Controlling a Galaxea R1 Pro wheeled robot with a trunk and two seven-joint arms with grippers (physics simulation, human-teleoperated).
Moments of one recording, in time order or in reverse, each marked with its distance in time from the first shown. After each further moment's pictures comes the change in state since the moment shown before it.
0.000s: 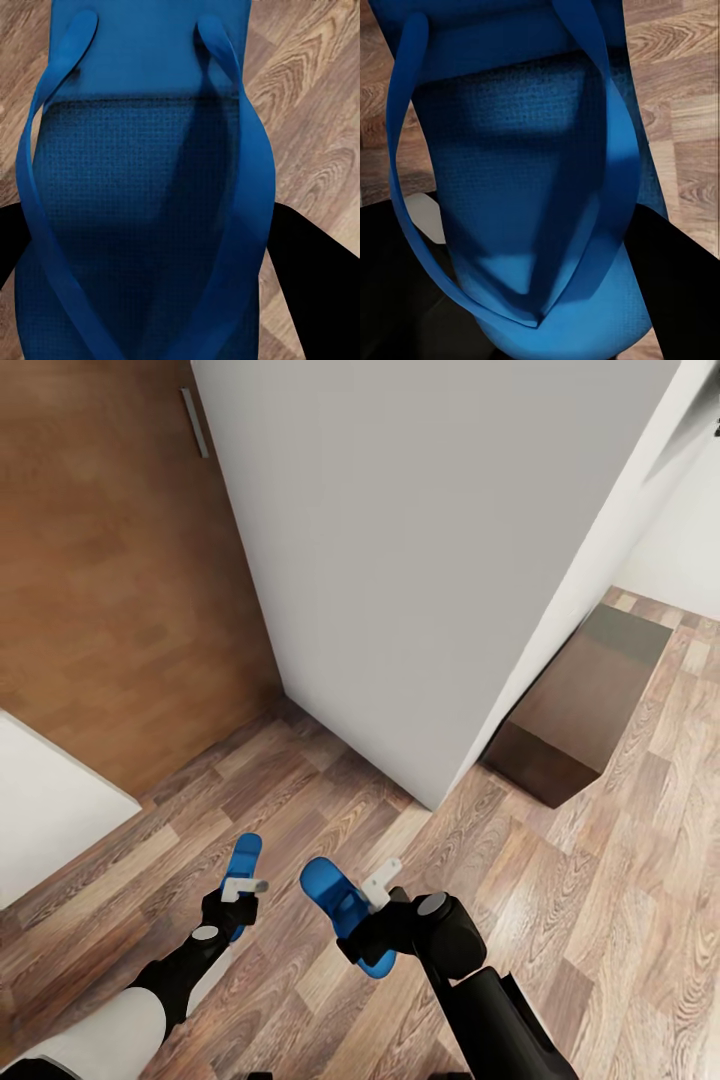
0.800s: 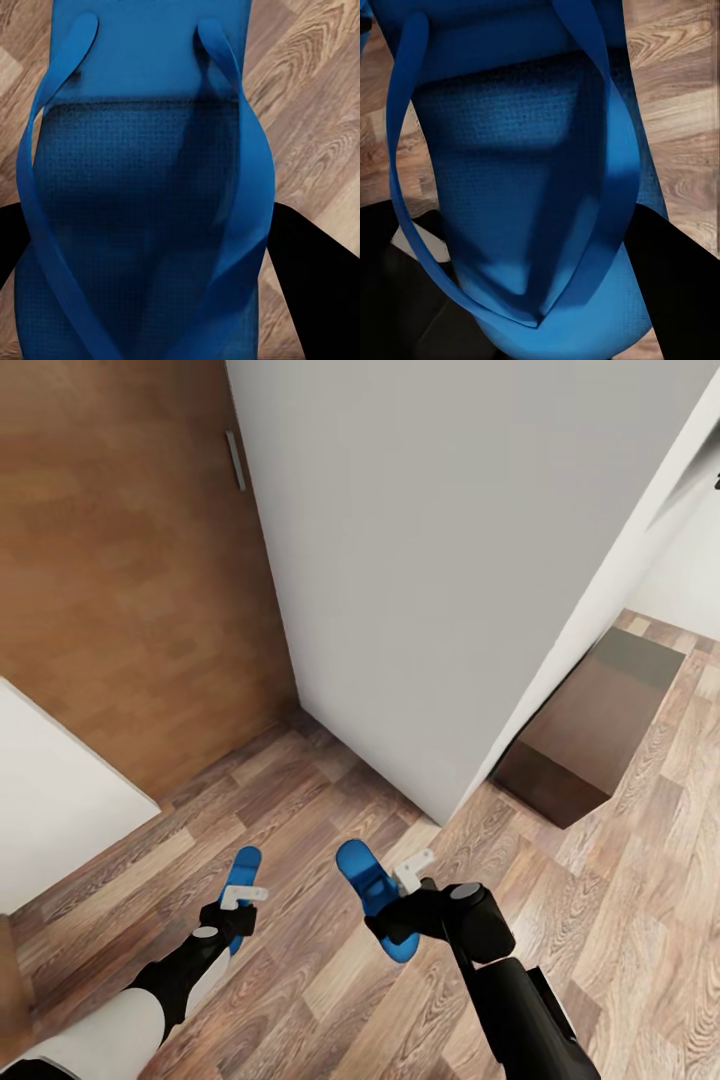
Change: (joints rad) left arm 0.002 0.002 0.008 0.003 0.006 0.118 -0.016; right arm 0.000 0.001 -0.170 0.009 -0.010 -0.027 -0.004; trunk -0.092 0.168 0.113
